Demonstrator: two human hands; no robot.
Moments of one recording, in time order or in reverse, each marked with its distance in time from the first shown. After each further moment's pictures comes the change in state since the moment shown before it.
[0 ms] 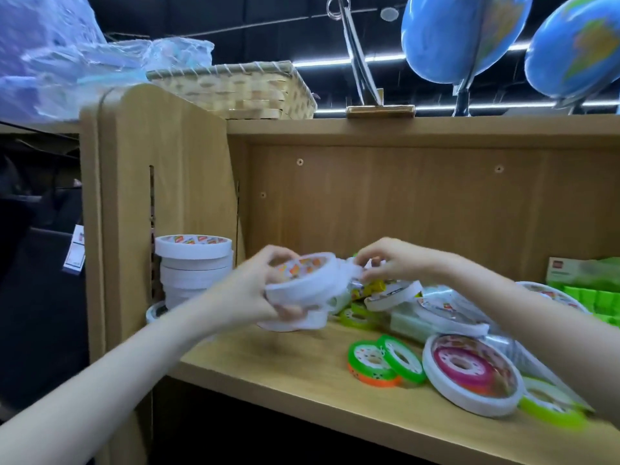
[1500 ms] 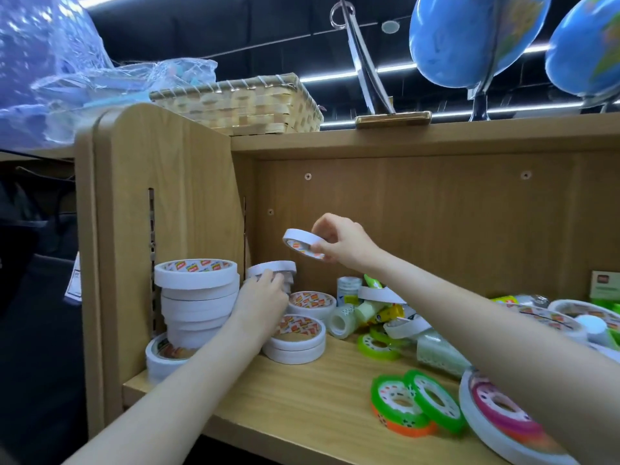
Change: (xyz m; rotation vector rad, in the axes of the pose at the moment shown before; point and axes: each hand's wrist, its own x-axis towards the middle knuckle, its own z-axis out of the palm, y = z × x) left_hand 0.077 -0.068 0.023 1.333 -0.031 -0.099; right_hand 0.098 -0.028 0.016 0.317 0.504 0.037
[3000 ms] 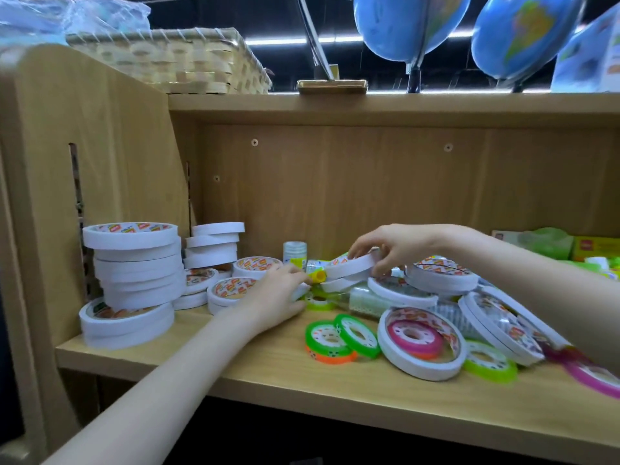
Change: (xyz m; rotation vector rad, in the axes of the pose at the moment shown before) left_hand -0.009 0.076 -0.020 -0.814 0.070 0.213; right_hand -0.097 0.041 -0.118 -0.504 -0.677 0.205
